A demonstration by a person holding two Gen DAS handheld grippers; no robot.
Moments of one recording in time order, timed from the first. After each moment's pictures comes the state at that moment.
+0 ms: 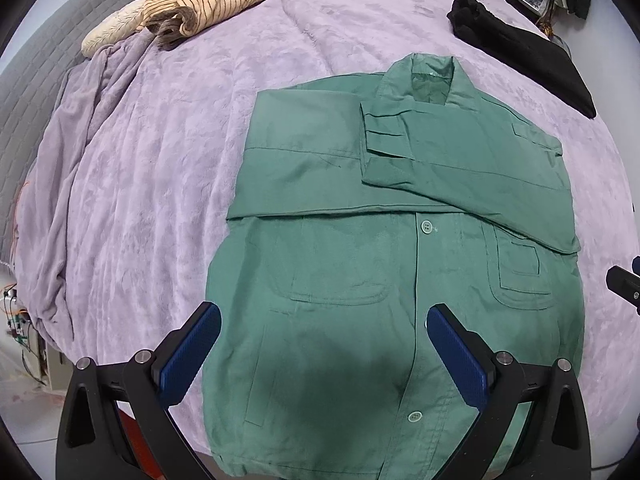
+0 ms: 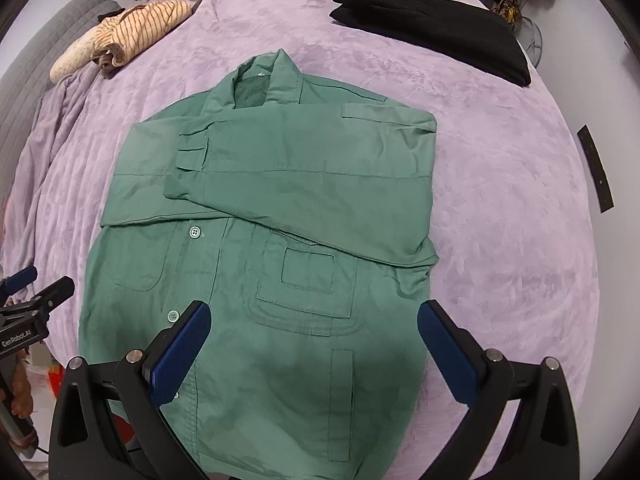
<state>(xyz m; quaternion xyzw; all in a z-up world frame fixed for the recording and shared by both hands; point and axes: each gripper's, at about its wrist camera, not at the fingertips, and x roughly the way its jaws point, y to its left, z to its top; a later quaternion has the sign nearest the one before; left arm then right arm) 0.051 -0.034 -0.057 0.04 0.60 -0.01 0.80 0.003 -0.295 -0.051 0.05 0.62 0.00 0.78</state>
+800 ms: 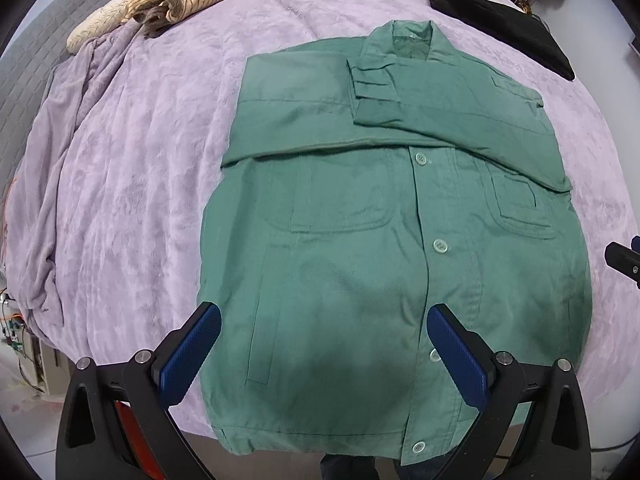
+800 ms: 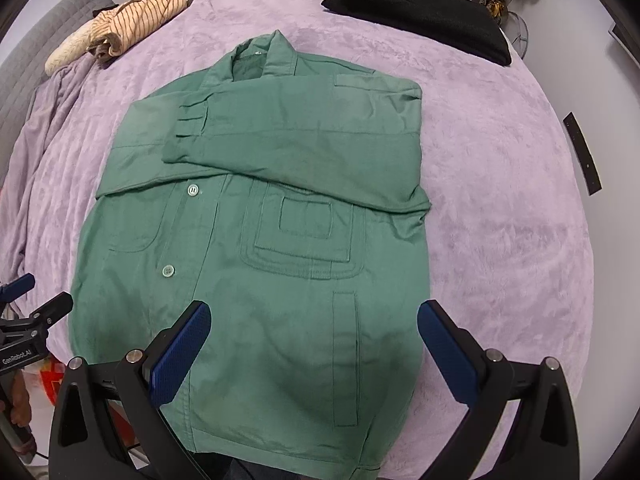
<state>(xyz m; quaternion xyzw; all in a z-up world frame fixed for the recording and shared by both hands) -0.010 -0.011 -0.082 0.05 0.62 -0.05 0.78 -0.057 -0.279 -0.061 0.04 0.62 -0.03 0.78</state>
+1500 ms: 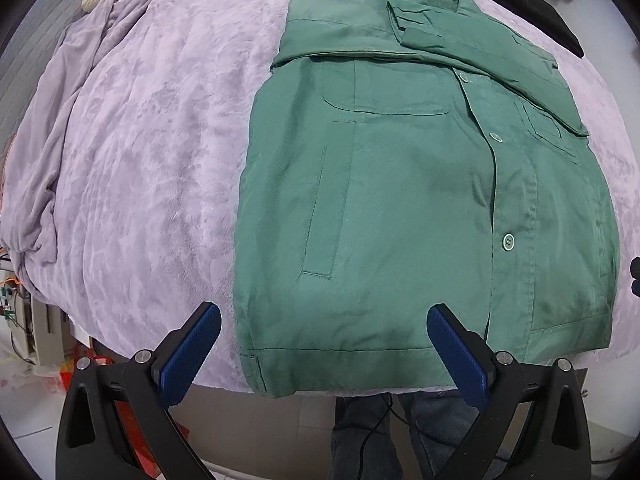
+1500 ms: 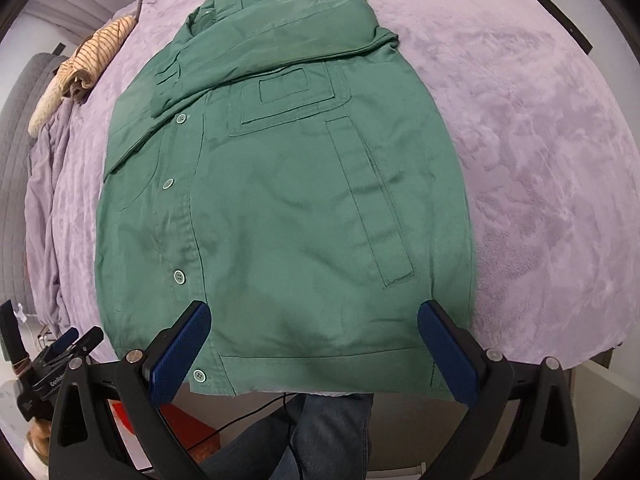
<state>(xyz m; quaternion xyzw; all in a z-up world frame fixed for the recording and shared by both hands) -0.087 0.060 -0.124 0.04 0.64 -0.04 0.77 -0.174 -0.283 -0.110 0.22 0.64 -0.06 0.73</state>
